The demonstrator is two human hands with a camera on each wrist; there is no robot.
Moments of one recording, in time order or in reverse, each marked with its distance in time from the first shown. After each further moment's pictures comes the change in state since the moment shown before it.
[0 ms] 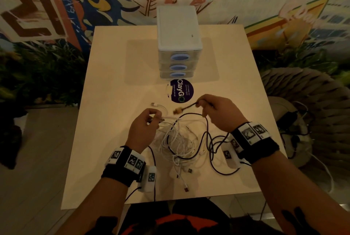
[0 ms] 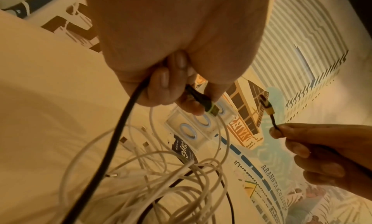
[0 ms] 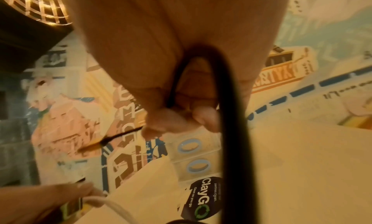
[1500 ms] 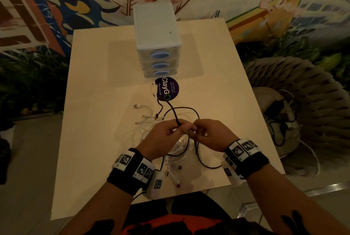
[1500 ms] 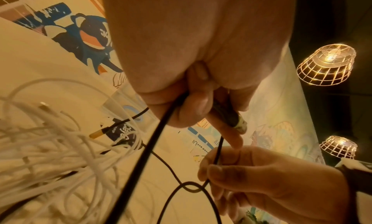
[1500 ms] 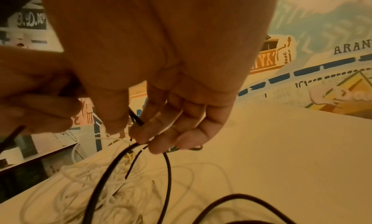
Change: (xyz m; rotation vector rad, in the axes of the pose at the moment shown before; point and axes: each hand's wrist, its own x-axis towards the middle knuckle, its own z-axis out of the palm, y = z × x) left_hand -0.044 0.069 0.051 -0.058 -0.543 0.203; right_hand -0.057 0.053 0.027 -0.062 -0.213 0.063
